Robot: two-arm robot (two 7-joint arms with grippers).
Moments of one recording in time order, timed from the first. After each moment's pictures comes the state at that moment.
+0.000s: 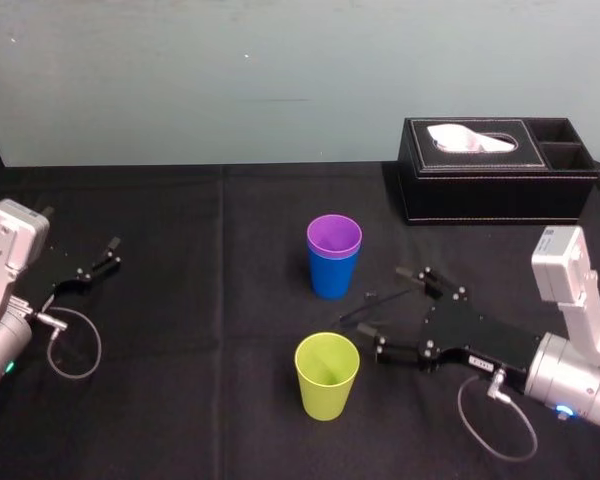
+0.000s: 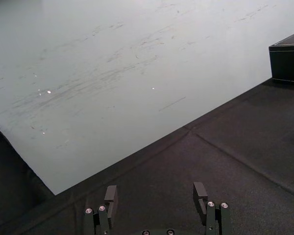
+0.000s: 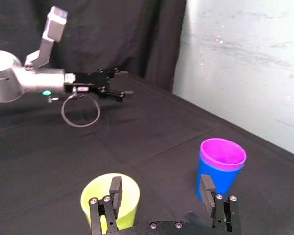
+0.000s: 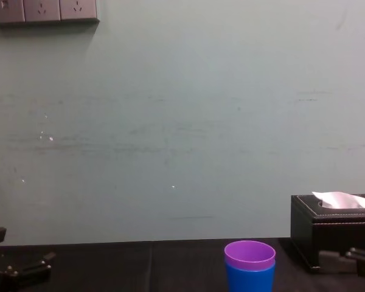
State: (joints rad) left arm -0.20 0.60 0.45 -1.41 -0.25 -0.12 0.03; right arm 0.06 0.63 -0.33 -1.63 0.43 -0.08 0.63
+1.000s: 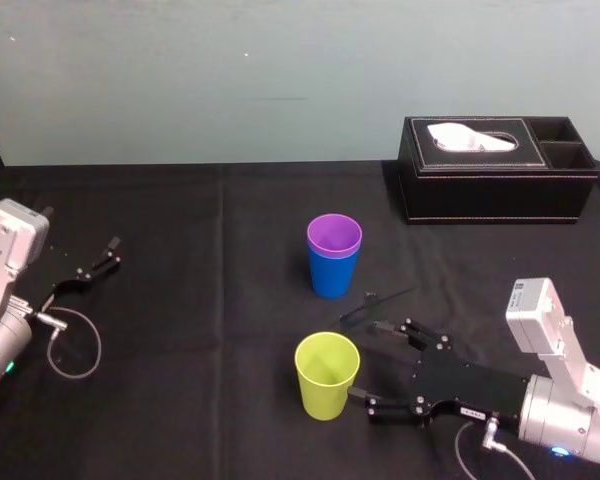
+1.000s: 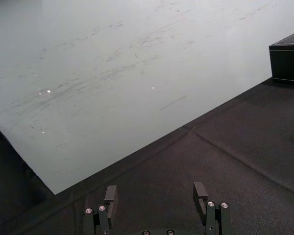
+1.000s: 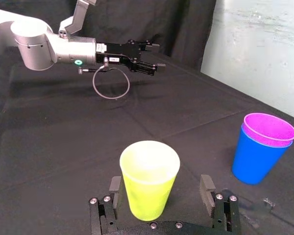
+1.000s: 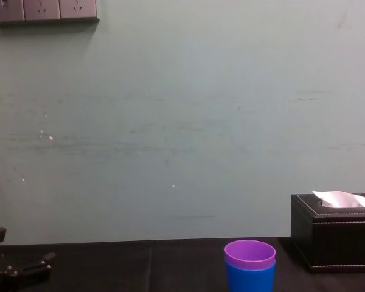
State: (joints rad) left arm -0.20 0.60 0.45 -1.41 -0.25 -0.12 0.03; right arm 0.05 0.68 -0.42 -1.61 0.41 -0.11 0.67
